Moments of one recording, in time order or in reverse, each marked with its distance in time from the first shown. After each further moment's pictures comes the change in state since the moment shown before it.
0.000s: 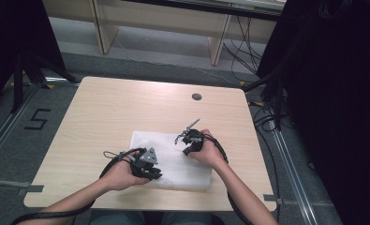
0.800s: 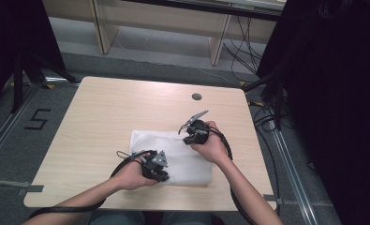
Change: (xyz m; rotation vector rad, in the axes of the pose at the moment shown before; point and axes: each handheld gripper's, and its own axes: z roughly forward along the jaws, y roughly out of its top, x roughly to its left) left arm 0.001 0.012 0.032 0.066 -0.002 0.050; right arm 0.002 0.011 -0.048 -0.175 -0.036 0.015
